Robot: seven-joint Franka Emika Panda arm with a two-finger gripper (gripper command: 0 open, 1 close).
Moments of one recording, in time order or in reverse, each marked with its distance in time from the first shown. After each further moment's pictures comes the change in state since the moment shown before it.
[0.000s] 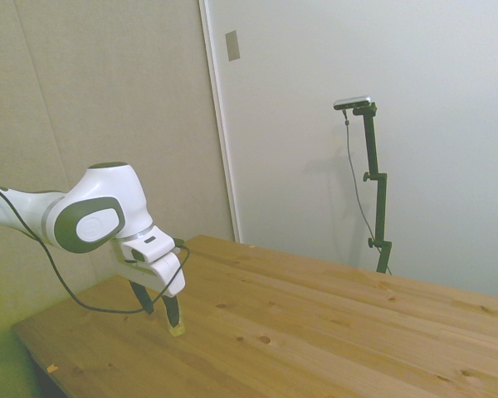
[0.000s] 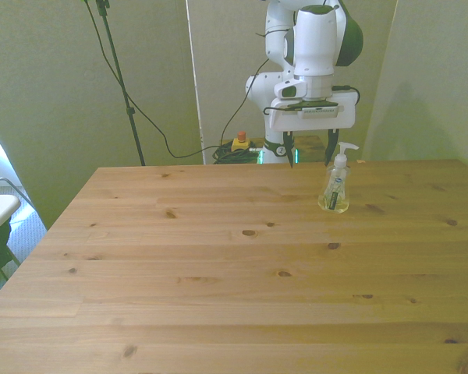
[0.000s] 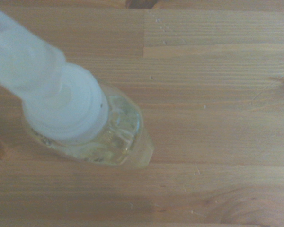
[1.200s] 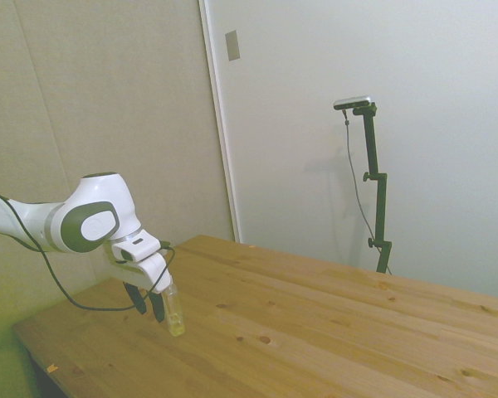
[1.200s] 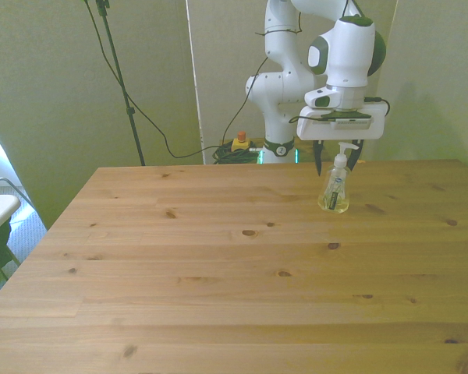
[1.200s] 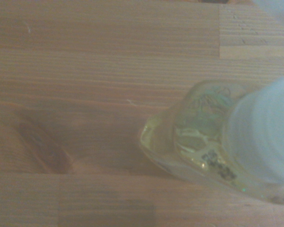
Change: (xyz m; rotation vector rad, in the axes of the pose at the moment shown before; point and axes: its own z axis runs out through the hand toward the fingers) arm -0.042 -0.064 0.025 -0.037 0.019 -0.011
